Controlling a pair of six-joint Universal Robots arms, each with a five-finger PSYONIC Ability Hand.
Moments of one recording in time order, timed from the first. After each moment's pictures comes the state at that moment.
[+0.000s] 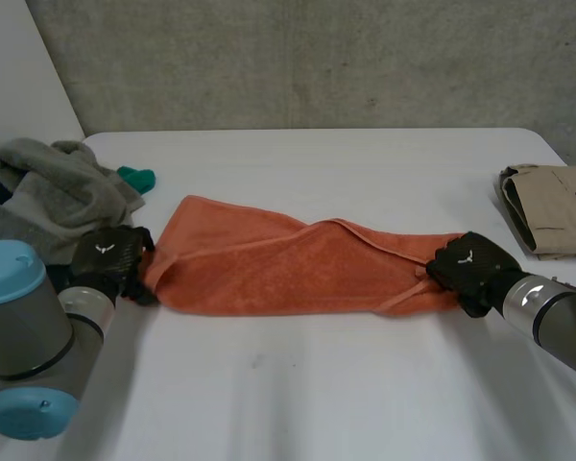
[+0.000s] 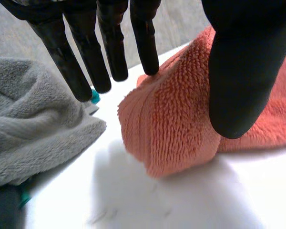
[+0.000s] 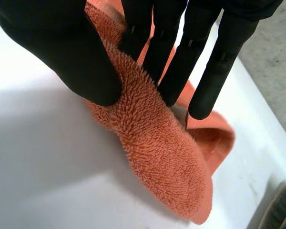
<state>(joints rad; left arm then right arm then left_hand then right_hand) 4.45 -1.96 -1.88 3.60 -1.62 3.31 1.68 -1.15 1.71 -0.06 1.14 2.26 0.53 0.54 0.54 0.53 0.35 1.09 1.17 1.19 1.20 0.99</state>
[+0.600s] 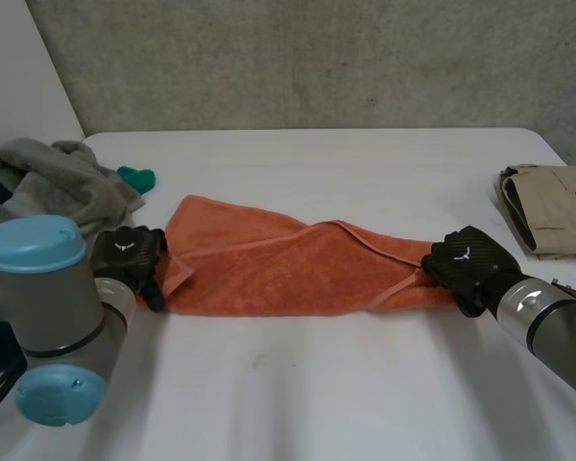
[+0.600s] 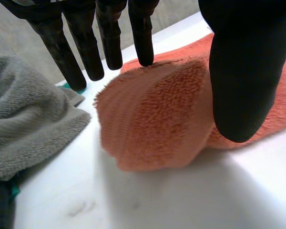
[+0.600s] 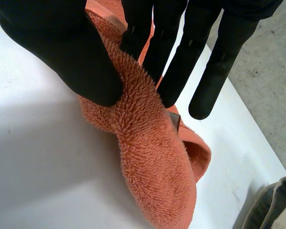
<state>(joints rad) 4.33 -2.02 -1.71 3.39 -1.75 3.32 1.75 -1.25 1.79 -0.10 1.21 2.32 0.42 0.42 0.42 0.41 0.23 1.09 1.17 1.19 1.20 1.00</state>
